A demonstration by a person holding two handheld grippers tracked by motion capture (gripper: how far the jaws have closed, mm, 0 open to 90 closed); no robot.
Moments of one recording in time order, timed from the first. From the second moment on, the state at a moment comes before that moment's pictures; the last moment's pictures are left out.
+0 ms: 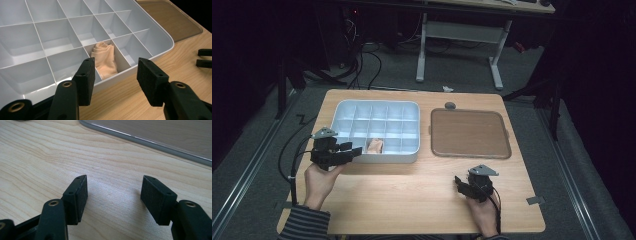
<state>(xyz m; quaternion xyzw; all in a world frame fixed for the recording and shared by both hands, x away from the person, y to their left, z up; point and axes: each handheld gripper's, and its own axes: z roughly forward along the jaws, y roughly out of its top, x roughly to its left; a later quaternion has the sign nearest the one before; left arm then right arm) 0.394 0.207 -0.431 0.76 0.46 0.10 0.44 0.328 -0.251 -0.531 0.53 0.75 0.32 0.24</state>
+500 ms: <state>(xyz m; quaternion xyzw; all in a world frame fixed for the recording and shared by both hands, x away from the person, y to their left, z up) 0.378 0.211 -0.440 0.75 0.46 0.10 0.46 0.328 -0.251 -0.531 0.53 0.75 0.32 0.24</state>
